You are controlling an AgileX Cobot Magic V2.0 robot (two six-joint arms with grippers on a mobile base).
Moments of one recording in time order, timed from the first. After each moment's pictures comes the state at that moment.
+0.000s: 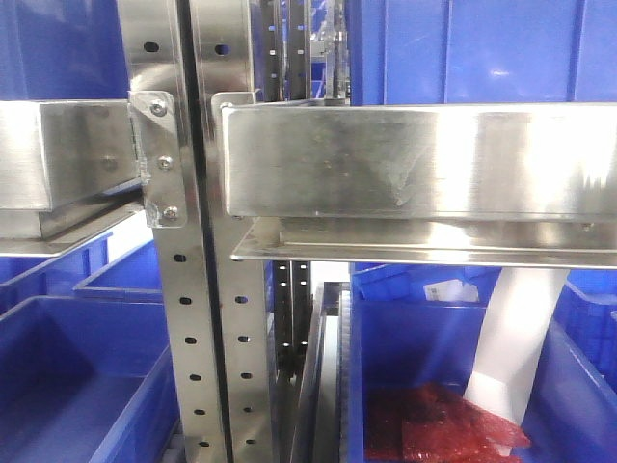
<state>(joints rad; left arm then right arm) -0.10 -0.01 0.03 -0.07 0.07 0.03 0.09 0.03 -0.46 -0.07 0.44 0.14</state>
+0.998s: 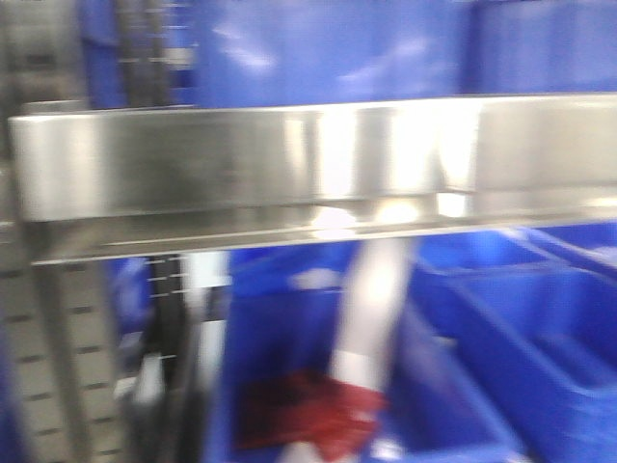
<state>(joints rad) -0.11 -0.01 0.03 -0.07 0.07 0.03 0.09 0.03 -0.46 -0.08 0.44 0.14</state>
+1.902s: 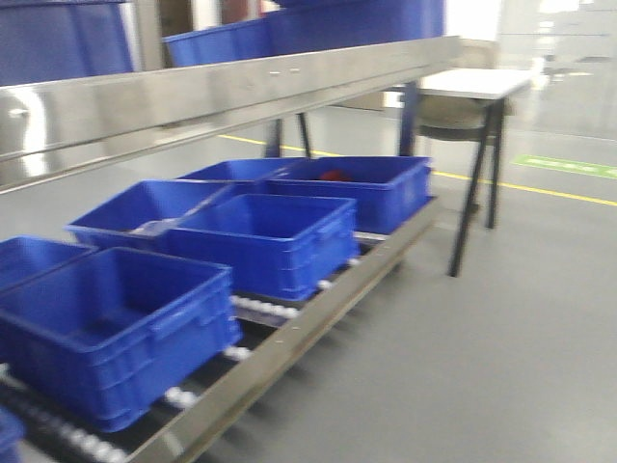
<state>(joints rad) -0.11 -0.01 0.03 -0.07 0.07 0.03 0.09 0.03 -0.46 -0.08 0.44 0.14</state>
